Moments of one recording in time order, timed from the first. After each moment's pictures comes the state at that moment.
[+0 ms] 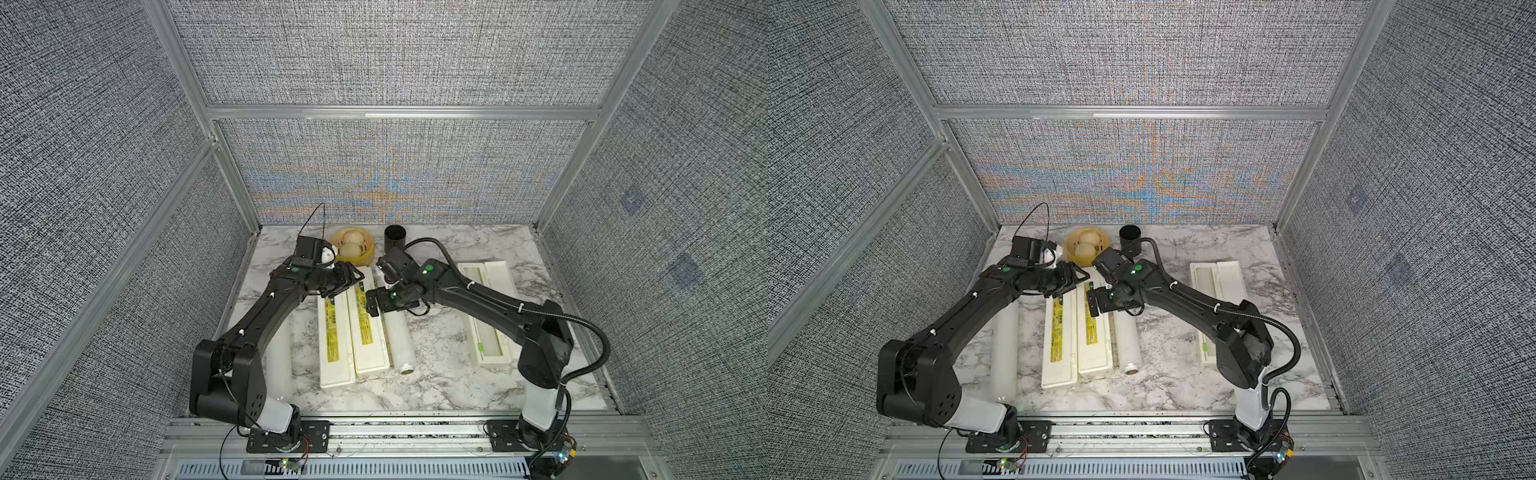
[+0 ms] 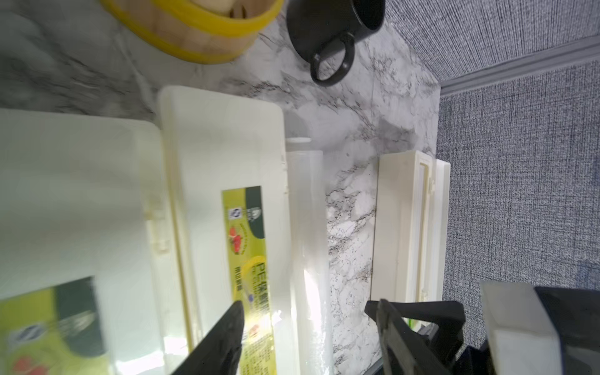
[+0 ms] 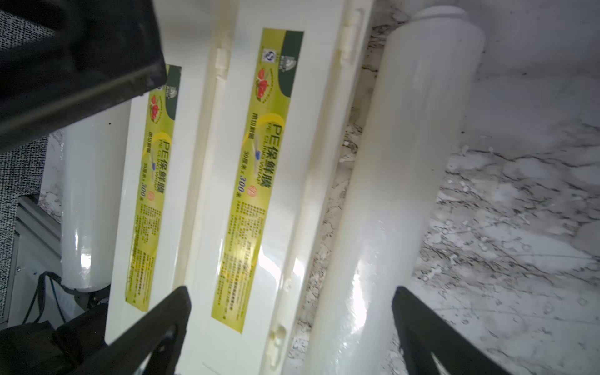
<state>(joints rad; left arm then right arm) -0.23 1.46 1.13 -0.57 0.52 -0.61 0.89 1.93 1.73 -0.86 -0.07 0.53</state>
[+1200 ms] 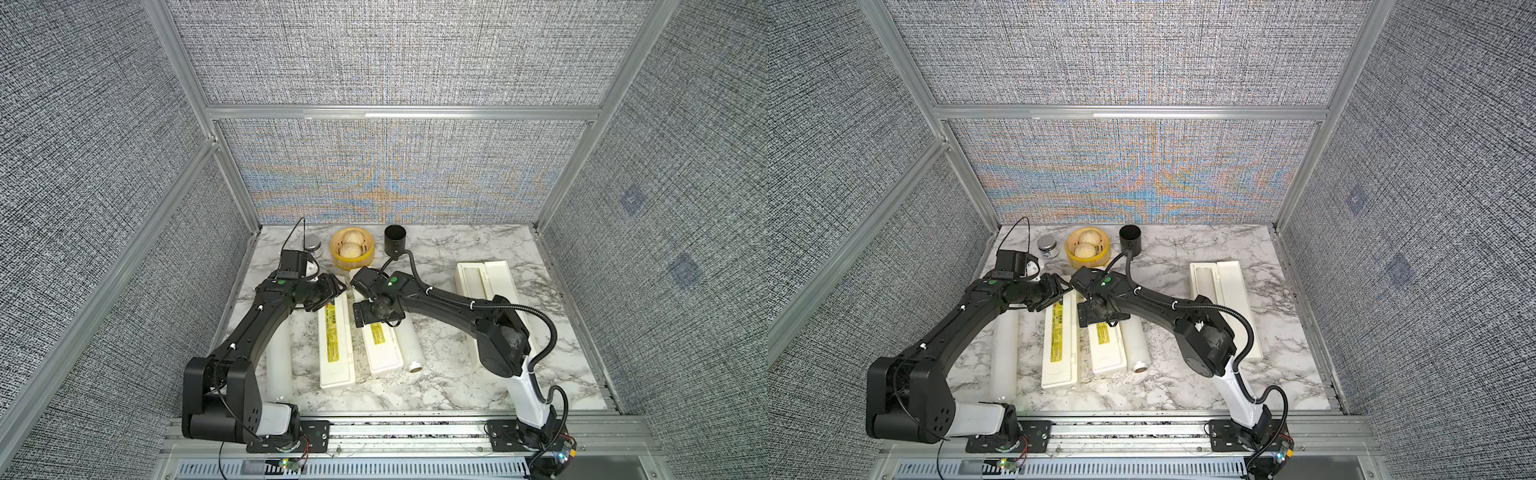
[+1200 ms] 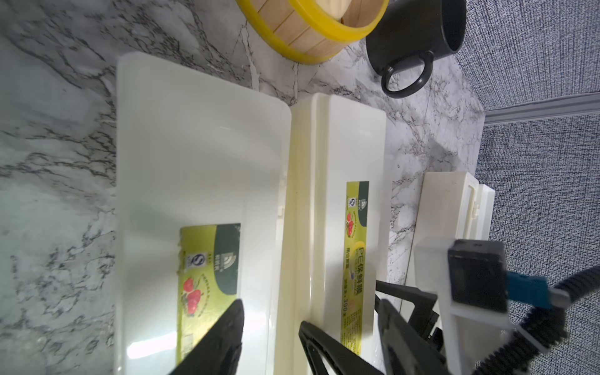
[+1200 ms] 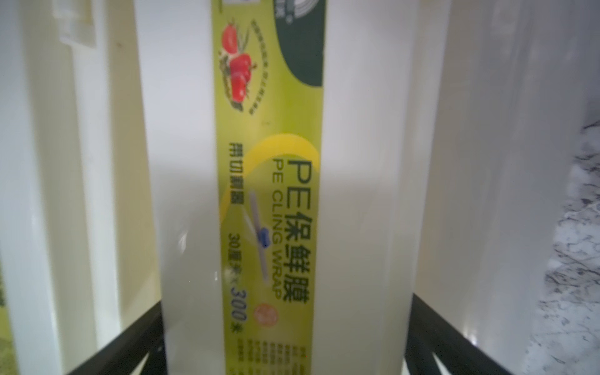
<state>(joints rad) -0.14 1.39 0.99 -0.57 0.48 -0.61 0.96 2.17 1.85 -0.93 0.10 0.68</state>
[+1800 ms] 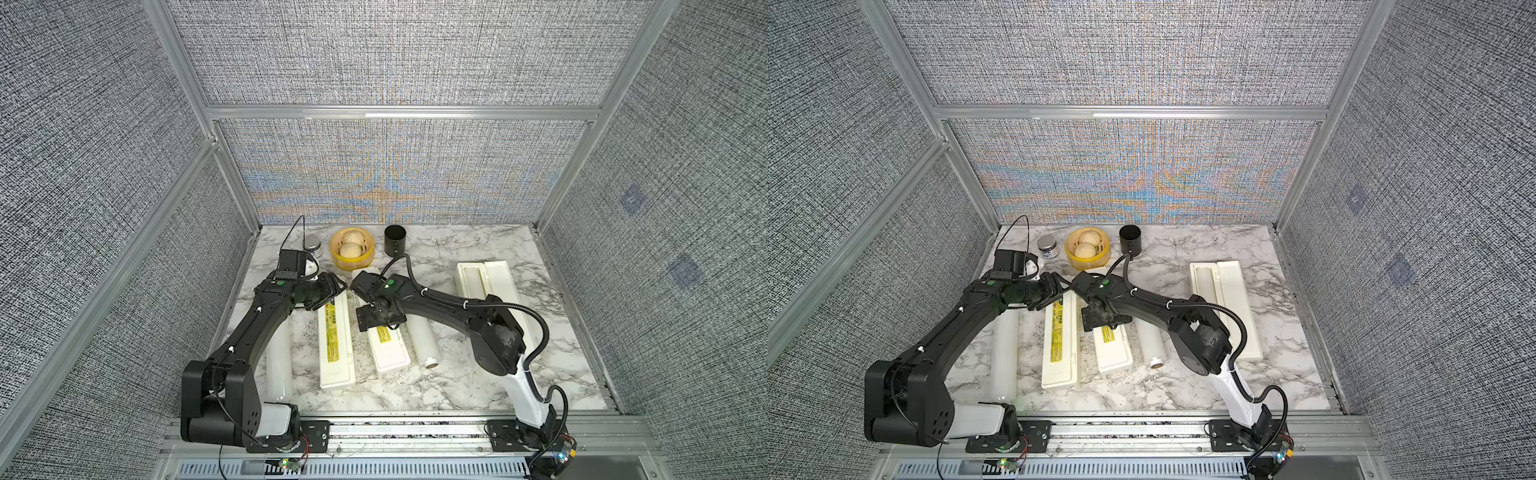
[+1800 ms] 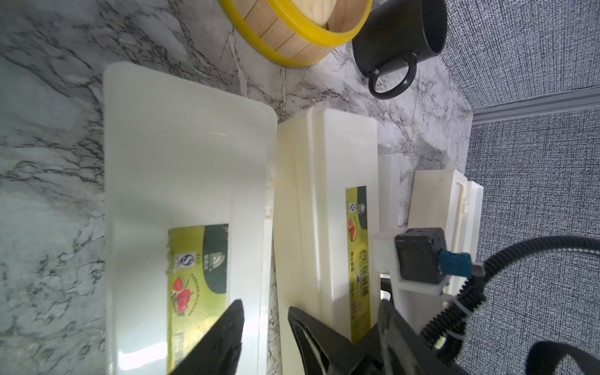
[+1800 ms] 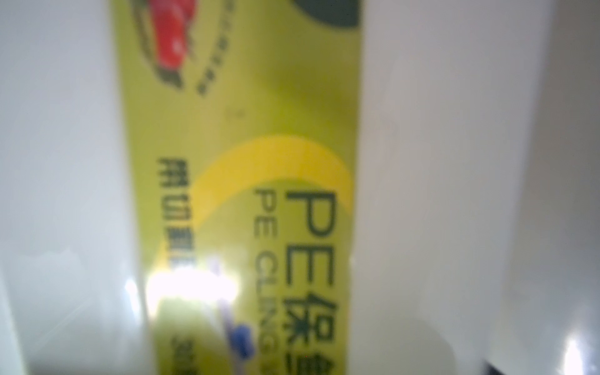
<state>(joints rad) -0.14 1.37 0.99 -0.56 0.50 -0.60 0.96 2.16 1.81 -0.94 0.12 0.67</state>
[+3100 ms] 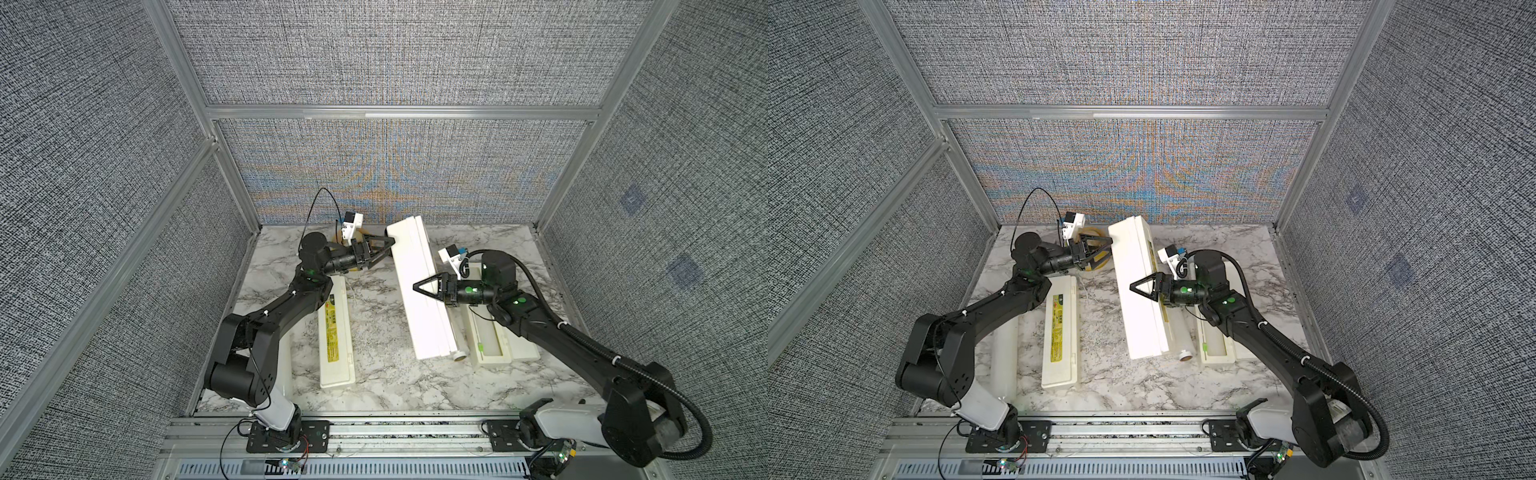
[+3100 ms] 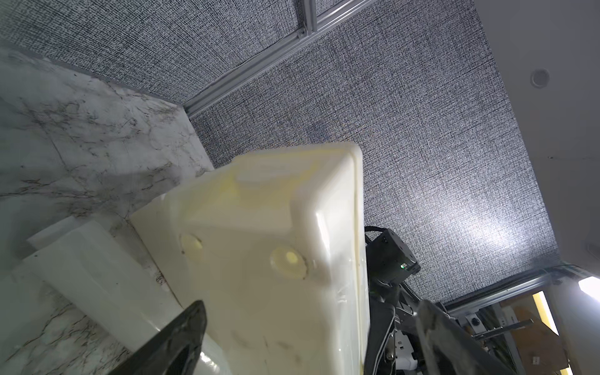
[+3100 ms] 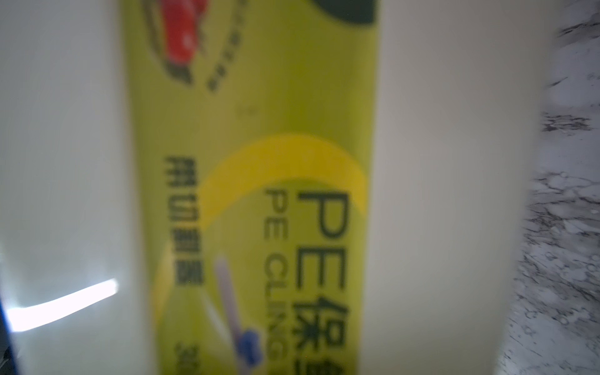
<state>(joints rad) -0.33 1.61 1.01 0.73 1.02 -1.19 0.45 1.30 0.89 0.09 -0.90 0.86</state>
